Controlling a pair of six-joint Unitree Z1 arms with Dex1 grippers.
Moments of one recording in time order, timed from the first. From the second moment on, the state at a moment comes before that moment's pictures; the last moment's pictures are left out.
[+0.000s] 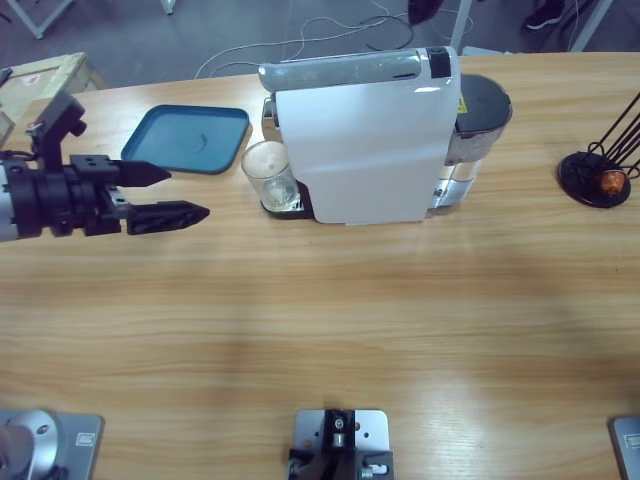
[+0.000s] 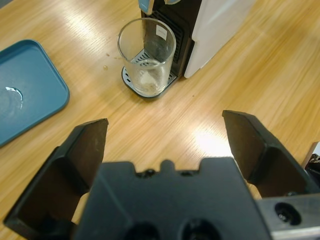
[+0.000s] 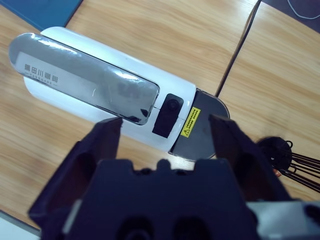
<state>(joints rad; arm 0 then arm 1) -0.60 1.33 -0.66 0.02 -0.28 0.13 0.73 1.94 -2.10 1.18 -0.16 0.27</state>
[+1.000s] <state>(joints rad) -0.60 1.33 -0.67 0.02 -0.28 0.13 0.73 1.94 -2.07 1.18 -0.16 0.28</state>
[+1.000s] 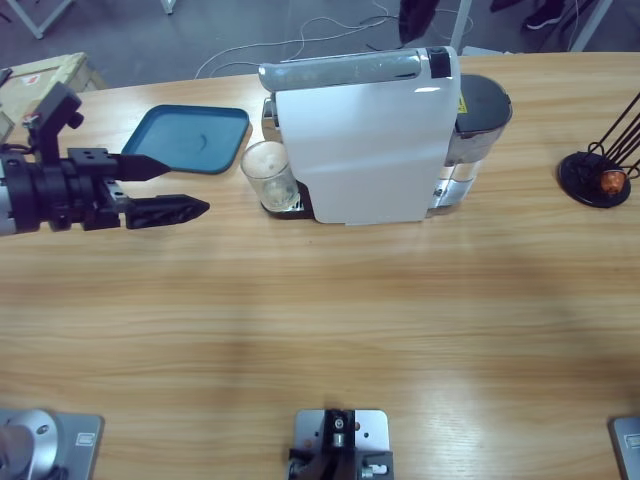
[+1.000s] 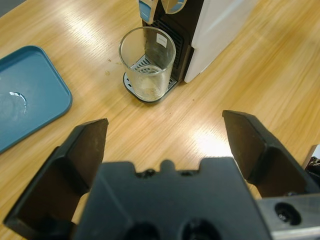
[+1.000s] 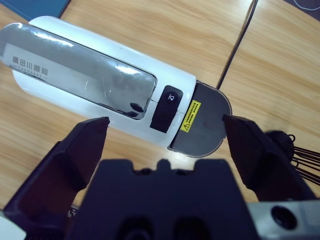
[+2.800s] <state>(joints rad) -0.65 1.31 -0.67 0.02 -0.26 0.13 0.85 1.03 -0.85 0.53 -0.11 0.26</state>
